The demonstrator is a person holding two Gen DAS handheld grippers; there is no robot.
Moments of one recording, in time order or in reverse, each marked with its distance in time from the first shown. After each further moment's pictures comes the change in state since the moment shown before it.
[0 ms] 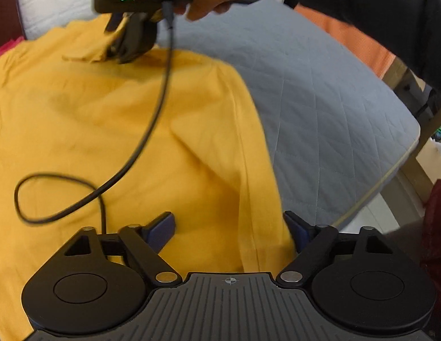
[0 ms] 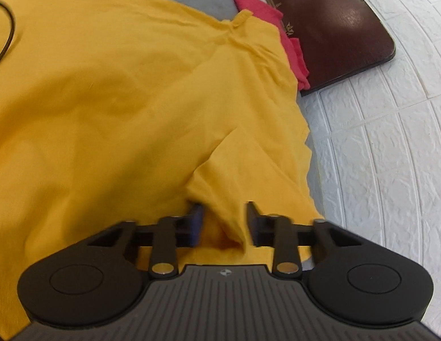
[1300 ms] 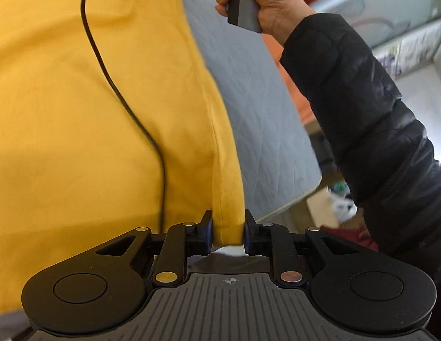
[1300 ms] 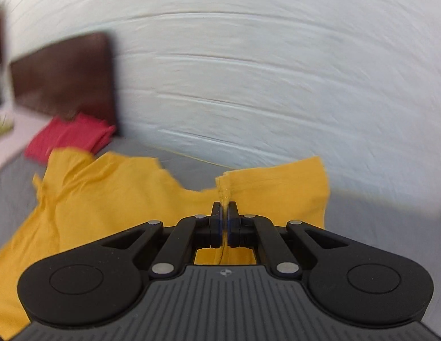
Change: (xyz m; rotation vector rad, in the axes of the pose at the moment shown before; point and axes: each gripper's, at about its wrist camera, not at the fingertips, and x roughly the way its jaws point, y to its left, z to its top) left arm -0.007 0.053 -0.001 -0.378 0.008 -0.505; right arm -0.034 -0.133 -0.075 1.094 -0.080 -0.166
